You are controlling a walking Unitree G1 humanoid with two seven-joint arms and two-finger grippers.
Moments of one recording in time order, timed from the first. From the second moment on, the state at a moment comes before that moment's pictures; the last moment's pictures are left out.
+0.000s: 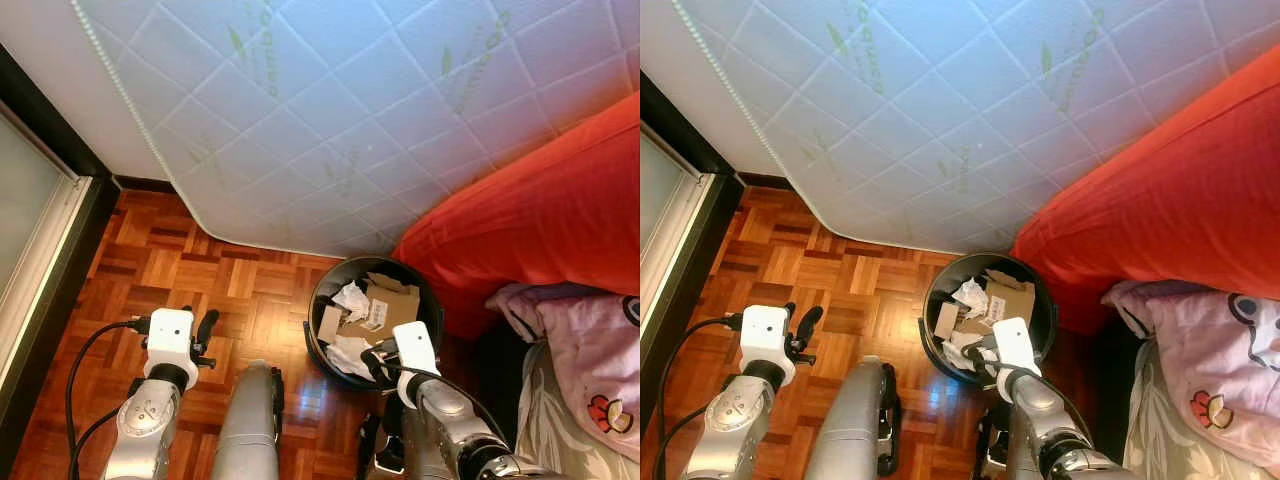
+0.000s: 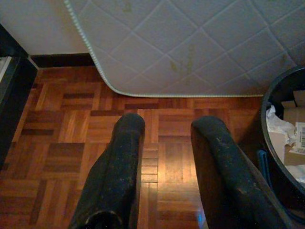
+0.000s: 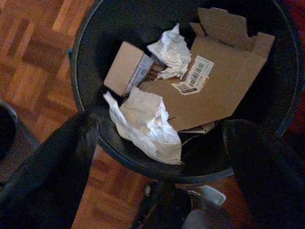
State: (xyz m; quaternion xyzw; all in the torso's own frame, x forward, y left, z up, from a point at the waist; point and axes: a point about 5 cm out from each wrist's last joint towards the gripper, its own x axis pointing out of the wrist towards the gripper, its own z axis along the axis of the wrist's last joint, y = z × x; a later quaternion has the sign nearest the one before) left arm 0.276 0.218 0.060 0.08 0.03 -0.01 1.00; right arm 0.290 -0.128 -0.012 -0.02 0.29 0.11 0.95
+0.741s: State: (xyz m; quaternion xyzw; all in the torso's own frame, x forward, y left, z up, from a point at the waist) left arm 0.284 0.228 0.041 0.08 0.08 0.01 0.99; right arm 0.293 -0.187 -0.002 0.17 0.21 -0.07 0.96
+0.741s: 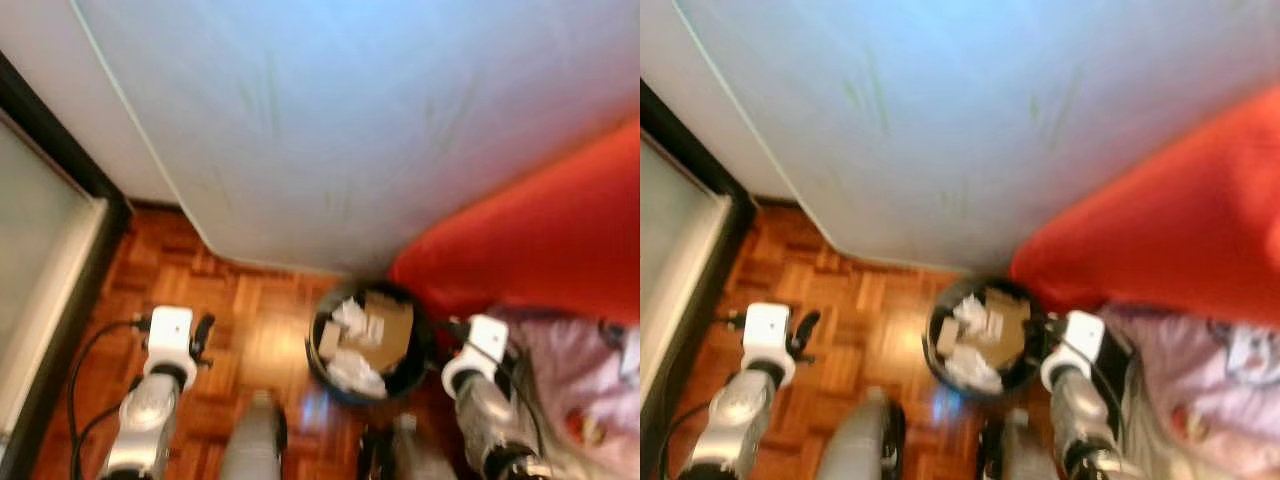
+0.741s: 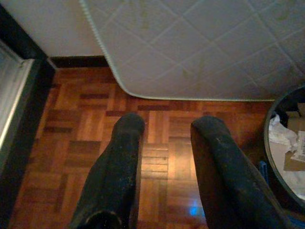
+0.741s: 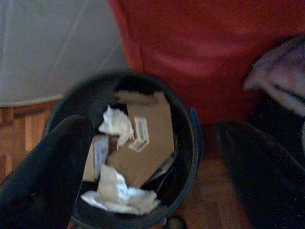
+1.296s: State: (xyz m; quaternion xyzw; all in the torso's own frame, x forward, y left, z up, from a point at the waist) left arm 0.213 0.246 -0.050 0.00 0.33 0.11 0.94; right arm 0.215 -0.233 -0.056 0.14 0.34 -0.16 0.92
